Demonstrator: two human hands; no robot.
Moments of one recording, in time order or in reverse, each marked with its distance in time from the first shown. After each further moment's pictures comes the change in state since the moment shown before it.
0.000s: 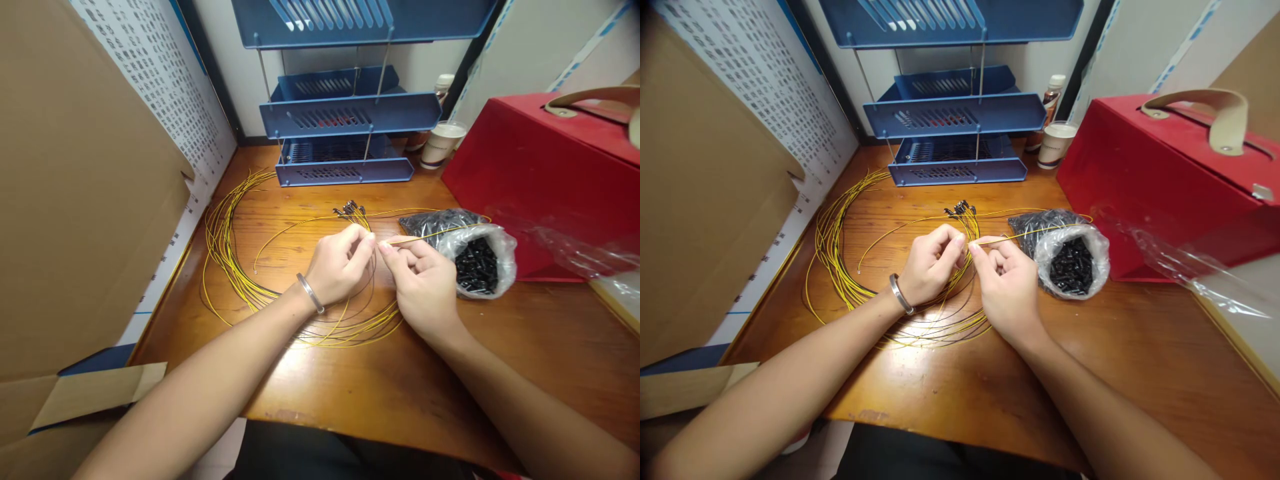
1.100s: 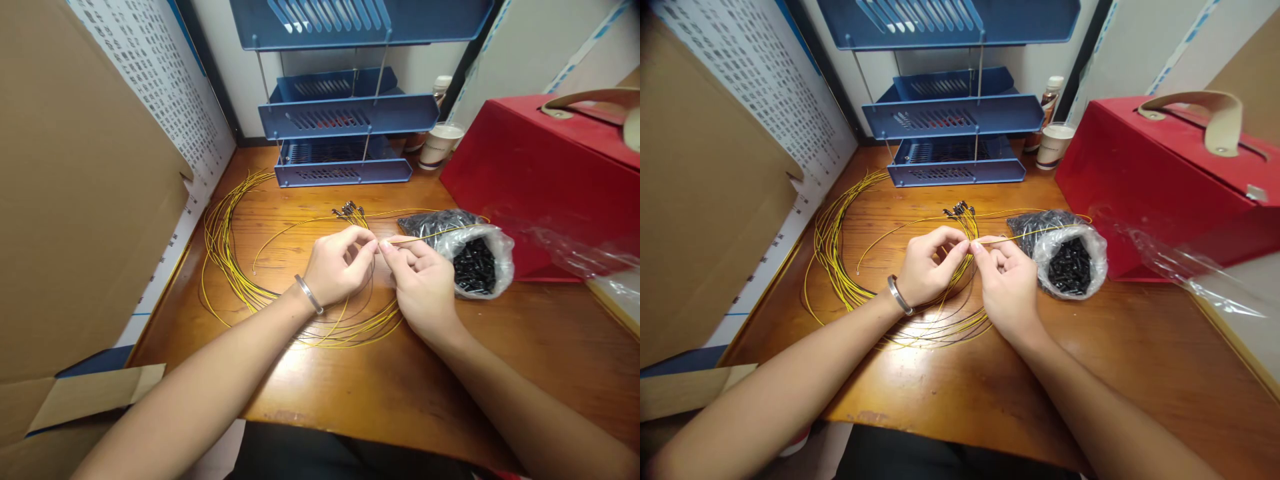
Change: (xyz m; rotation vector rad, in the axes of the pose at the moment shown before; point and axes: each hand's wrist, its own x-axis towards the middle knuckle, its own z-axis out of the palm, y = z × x) left_hand -0.001 0.004 0.003 0.042 0.089 0.065; right_hand 0.002 0.003 -0.001 0.058 0.012 0.057
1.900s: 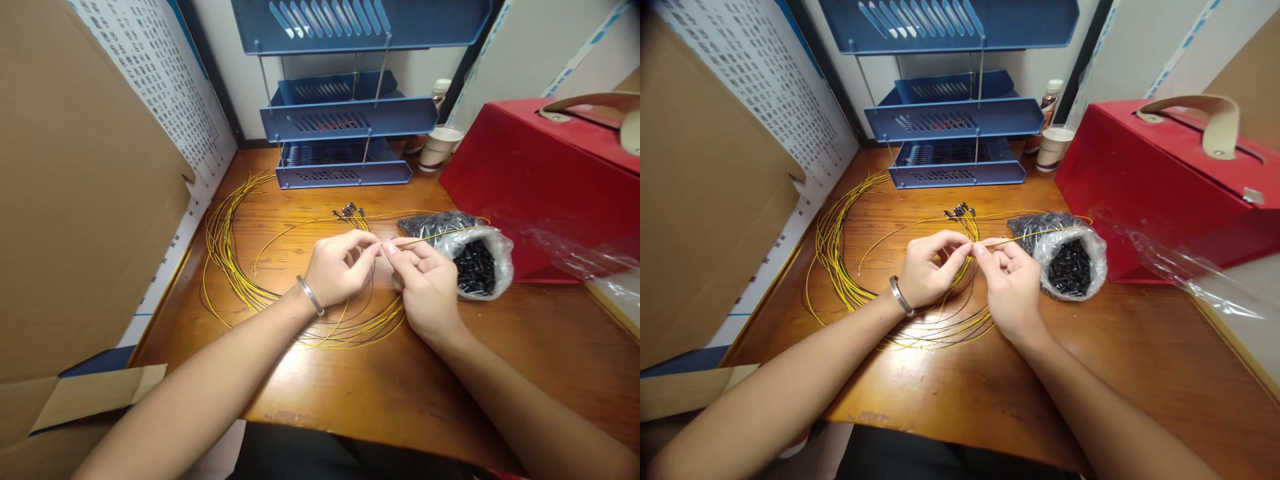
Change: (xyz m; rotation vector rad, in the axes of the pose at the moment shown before) left_hand 0.000 0.002 0.000 -0.005 0.031 0.065; right_hand 0.000 0.002 -0.004 0.091 -0.013 0.058
